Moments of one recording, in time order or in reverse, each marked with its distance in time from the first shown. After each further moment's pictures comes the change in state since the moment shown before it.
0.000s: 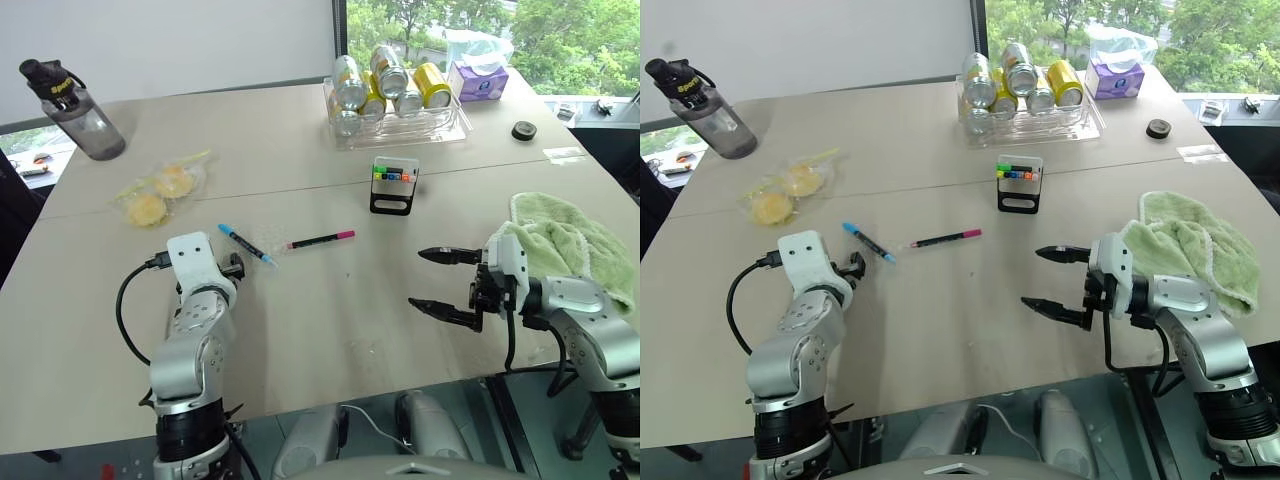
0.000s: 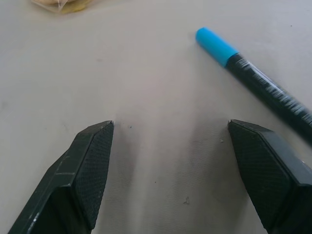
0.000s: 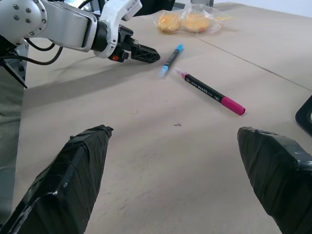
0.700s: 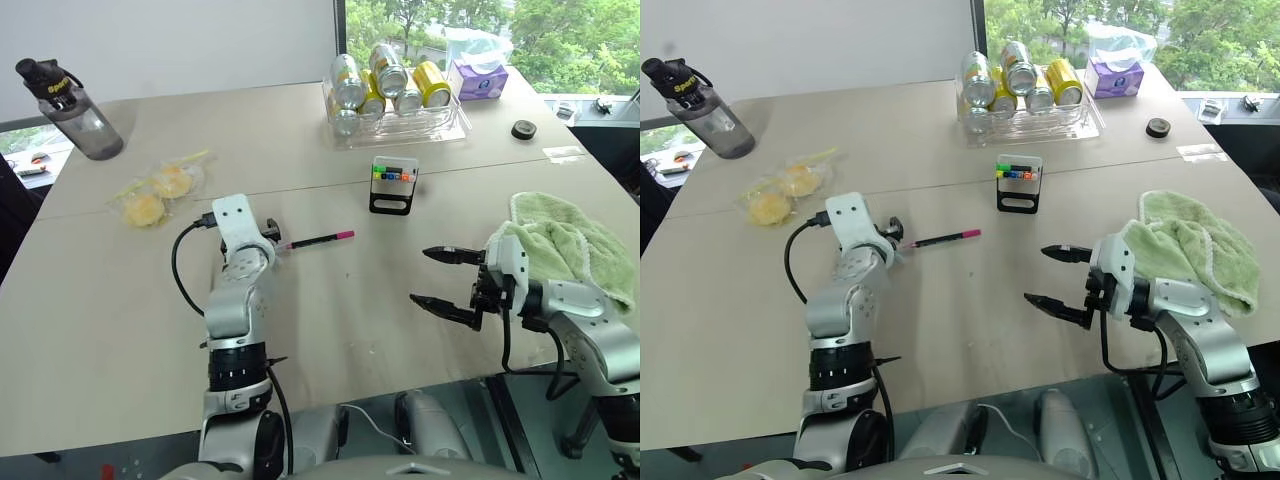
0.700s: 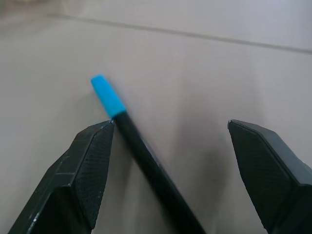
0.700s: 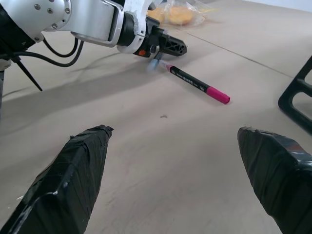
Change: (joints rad) left arm -0.280 -0.175 -0.033 0.249 0.119 -0.051 0.119; right arm 0.042 -0.004 -0.007 -0.012 -0.009 -0.003 -0.061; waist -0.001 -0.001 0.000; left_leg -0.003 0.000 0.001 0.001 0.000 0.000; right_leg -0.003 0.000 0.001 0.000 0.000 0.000
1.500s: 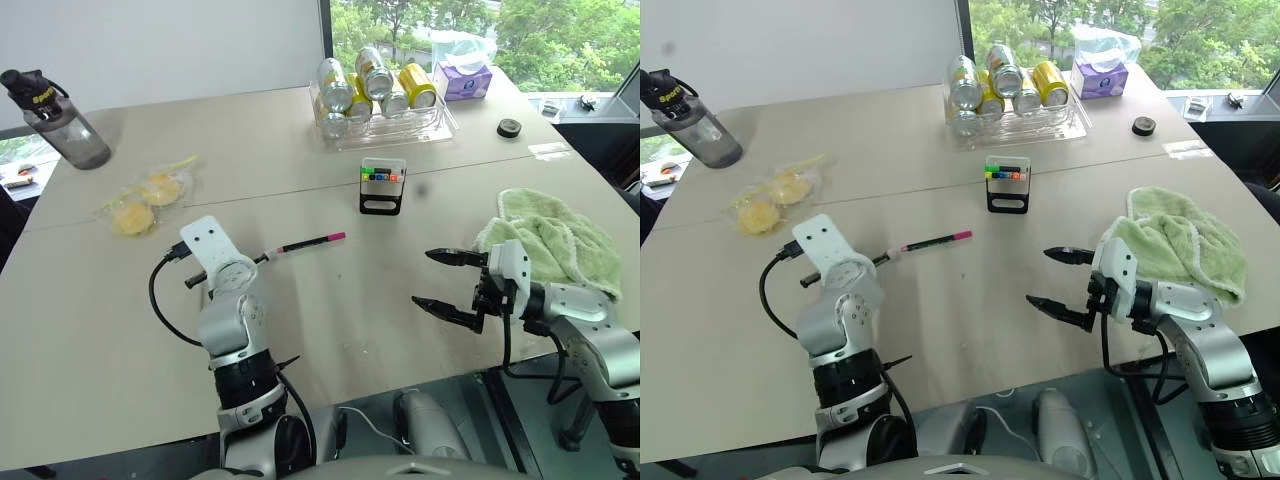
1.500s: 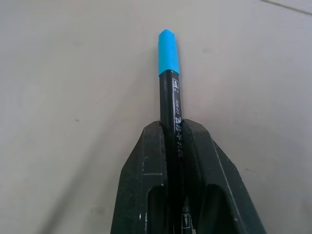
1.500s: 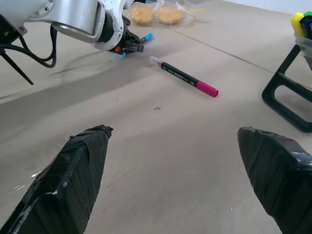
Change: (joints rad) left arm 0.041 -0.118 0.214 -0.131 -0.006 0.047 0.148; right arm 0.008 -0.006 0.000 0.001 -0.013 -0.032 -0.003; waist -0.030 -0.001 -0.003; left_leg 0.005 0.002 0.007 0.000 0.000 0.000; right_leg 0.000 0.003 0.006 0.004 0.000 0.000
